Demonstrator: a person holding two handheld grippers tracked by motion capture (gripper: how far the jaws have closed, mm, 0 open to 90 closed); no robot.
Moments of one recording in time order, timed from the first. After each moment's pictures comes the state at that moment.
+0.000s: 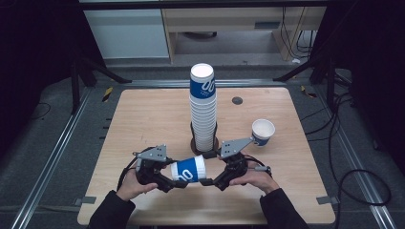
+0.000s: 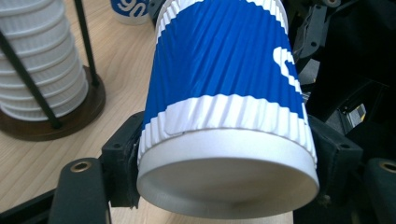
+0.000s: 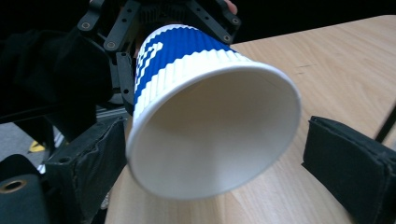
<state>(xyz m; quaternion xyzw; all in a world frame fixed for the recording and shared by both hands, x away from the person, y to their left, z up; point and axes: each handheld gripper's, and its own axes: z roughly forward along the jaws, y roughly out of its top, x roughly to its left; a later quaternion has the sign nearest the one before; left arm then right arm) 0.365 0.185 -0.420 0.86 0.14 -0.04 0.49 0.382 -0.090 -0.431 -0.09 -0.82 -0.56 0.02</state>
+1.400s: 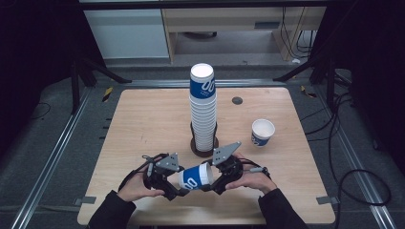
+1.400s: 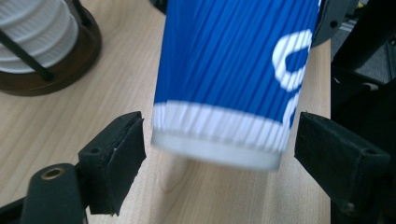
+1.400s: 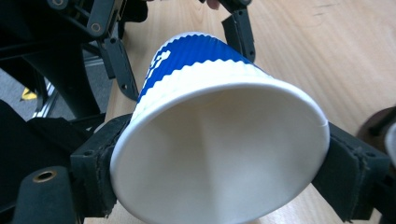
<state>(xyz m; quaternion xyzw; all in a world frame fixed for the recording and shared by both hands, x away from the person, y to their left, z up) 0.361 0.164 -0.438 0.93 0.12 0.01 0.34 0.380 -0.078 -0.447 -0.07 -0.88 -0.46 0.02</state>
